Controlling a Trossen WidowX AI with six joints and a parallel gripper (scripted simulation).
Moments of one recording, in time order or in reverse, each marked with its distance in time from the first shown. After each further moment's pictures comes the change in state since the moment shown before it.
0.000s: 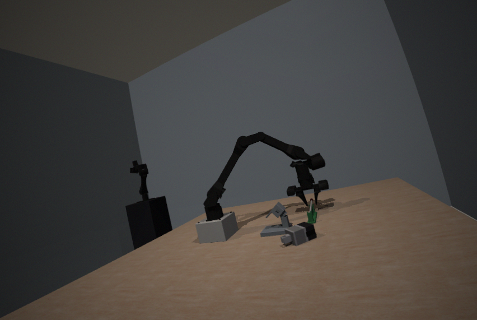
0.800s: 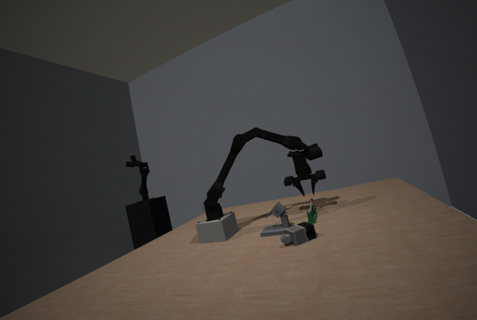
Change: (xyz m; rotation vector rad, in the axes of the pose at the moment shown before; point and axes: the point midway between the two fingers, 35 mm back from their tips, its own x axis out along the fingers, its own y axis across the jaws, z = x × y) arm -0.046 0.002 0.008 0.001 0.003 0.008
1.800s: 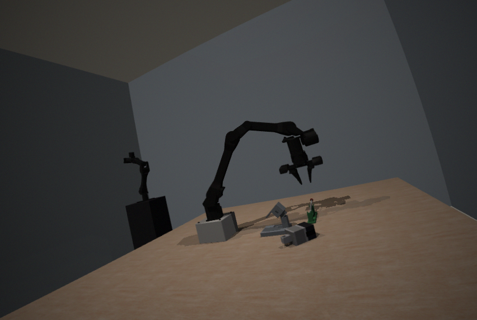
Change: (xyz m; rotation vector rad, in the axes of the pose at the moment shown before) arm -0.073 -0.007 -0.048 0.000 0.057 -0.035
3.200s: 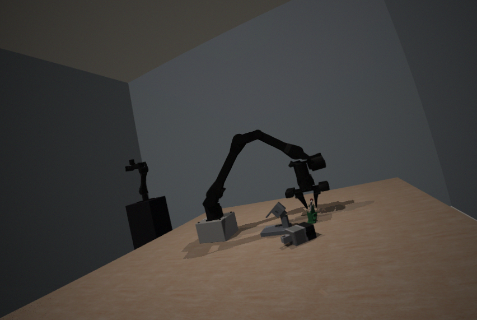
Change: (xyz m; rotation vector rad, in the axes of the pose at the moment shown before) arm 0.107 0.003 -0.015 0.000 0.007 0.011
